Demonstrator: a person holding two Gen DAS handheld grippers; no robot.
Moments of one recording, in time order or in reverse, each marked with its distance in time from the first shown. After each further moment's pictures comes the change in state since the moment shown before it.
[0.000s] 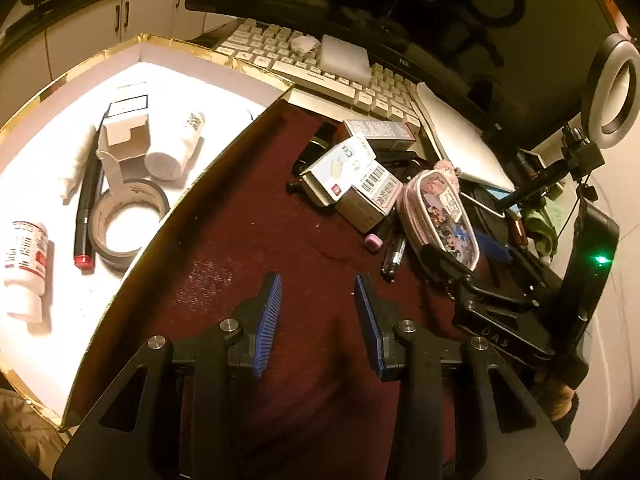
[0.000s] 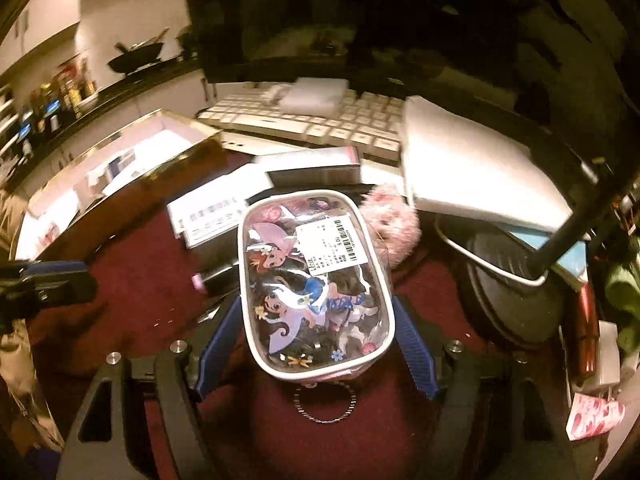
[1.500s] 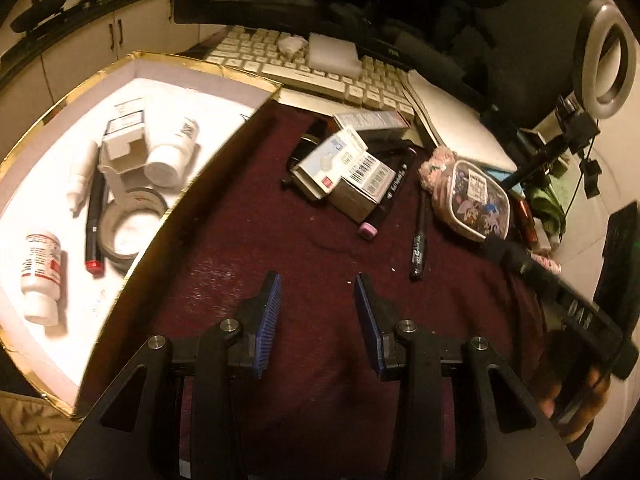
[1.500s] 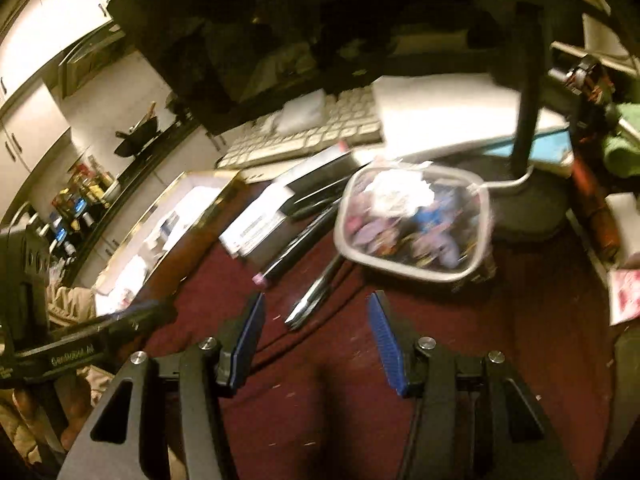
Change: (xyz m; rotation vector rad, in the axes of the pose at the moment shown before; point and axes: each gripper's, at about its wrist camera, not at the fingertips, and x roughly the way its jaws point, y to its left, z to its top) left arm -0.005 -0.017 -0.006 0.069 0.008 0.070; right arm -0.042 -0.034 -0.016 0.371 -0.047 0.163
